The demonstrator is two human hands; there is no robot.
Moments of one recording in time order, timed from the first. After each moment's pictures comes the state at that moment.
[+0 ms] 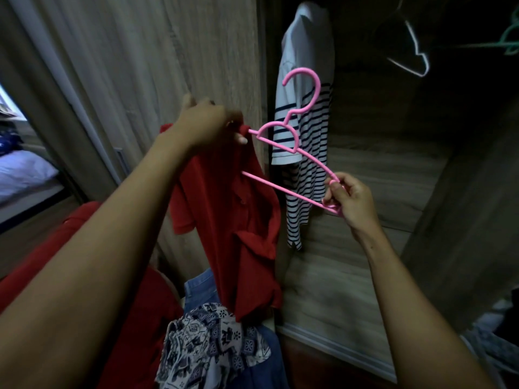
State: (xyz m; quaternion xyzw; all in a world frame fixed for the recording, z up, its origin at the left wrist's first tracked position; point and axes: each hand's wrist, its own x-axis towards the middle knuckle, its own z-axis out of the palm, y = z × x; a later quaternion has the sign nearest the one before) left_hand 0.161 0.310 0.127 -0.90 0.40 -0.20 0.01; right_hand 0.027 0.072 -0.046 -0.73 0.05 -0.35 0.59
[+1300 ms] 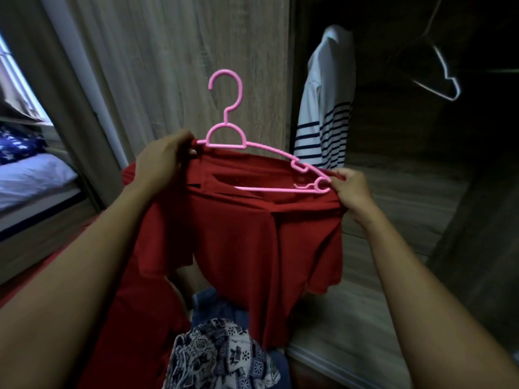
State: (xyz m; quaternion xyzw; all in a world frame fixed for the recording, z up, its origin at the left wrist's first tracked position) left_hand 0.210 0.414 0.074 -0.88 0.28 -0.34 -0.19; right_hand 0.099 0.082 0.001 -0.78 0.15 -0.30 0.53
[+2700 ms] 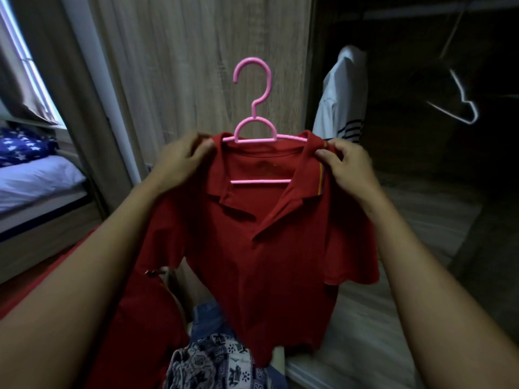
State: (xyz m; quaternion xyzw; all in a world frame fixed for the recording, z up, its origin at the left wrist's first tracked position) left_hand 0.223 0.412 0.091 -0.86 0.31 -0.23 -0.33; right_hand 0.117 0.103 0.072 -0.86 0.01 -0.39 0.32
